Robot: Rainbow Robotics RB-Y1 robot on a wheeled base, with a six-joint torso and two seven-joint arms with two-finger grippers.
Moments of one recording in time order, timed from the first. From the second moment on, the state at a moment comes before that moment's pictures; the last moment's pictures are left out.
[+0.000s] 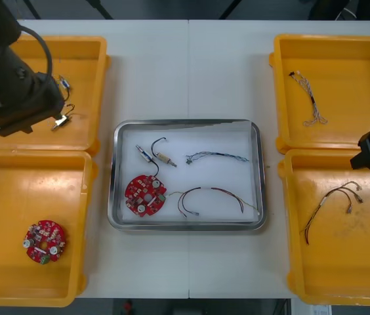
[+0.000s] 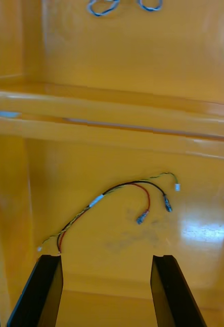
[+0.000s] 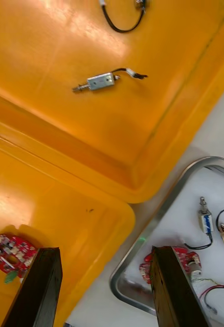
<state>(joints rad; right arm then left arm) -0.37 -0.87 -0.08 -2.06 -0.96 1.90 1.19 -0.79 1.12 -0.39 -2.08 1.05 1.76 -0.19</state>
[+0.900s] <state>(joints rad) -0.73 -0.69 0.53 -2.15 -0.95 1.90 1.52 -0.27 1.30 -0.15 -2.09 1.05 1.47 -0.64</state>
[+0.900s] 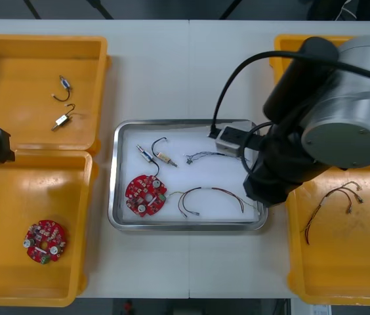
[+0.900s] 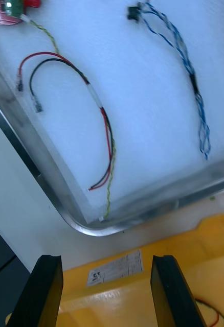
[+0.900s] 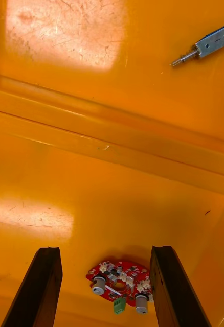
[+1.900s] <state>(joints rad) -0.79 -0.41 1.06 -2.00 -0.52 1.72 1.72 -0.24 1.31 -0.12 -2.06 1.12 1.42 -0.87</state>
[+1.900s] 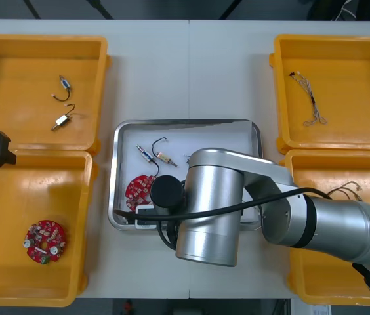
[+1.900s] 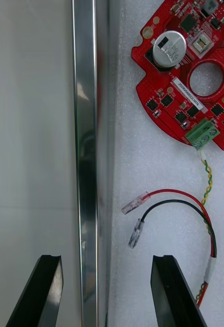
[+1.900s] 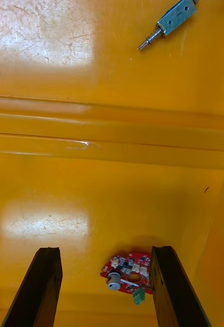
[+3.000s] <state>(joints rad) -0.66 -0.37 1.12 -1.93 -0.30 1.63 1.72 -0.21 1.33 -0.08 -2.06 1.13 1.40 -0.87</state>
